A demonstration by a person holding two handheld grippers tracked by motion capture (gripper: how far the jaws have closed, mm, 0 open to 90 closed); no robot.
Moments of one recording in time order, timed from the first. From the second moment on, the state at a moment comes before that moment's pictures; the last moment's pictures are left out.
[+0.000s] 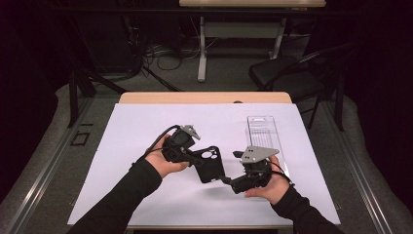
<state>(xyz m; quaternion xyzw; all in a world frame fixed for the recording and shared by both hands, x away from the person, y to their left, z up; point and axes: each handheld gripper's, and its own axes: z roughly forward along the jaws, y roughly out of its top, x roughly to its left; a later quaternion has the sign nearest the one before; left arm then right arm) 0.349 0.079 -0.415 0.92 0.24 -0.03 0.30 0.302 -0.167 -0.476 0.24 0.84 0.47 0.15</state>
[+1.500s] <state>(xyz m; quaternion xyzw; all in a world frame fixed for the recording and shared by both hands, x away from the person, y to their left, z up) 0.355 0.066 -0.412 0.94 0.23 -0.02 0.25 0.311 -0.152 -0.429 0.23 0.83 0.48 0.17</state>
